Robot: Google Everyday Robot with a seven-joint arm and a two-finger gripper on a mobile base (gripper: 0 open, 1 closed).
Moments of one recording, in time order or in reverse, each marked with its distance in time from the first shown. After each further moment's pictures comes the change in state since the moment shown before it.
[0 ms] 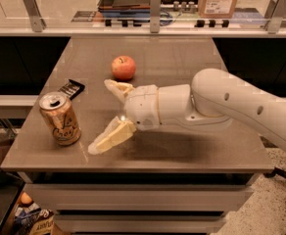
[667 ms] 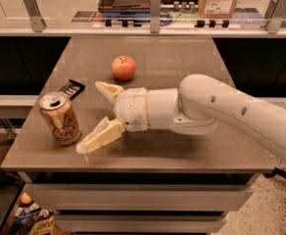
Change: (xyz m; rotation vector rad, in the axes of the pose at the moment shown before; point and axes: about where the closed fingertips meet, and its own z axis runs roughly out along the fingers) arm -0.002 -0.001 0.026 -0.012 -0.063 0.038
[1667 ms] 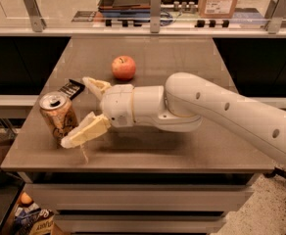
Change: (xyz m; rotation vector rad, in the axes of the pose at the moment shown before) arm -0.014 -0.006 0.031 -0.012 -0.053 0.001
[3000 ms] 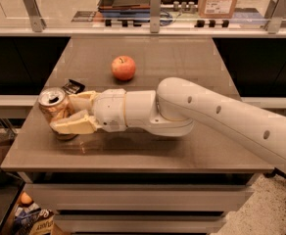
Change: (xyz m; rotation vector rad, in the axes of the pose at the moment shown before) arm 0.001 0.011 0.018 -0.017 -0.019 0.004
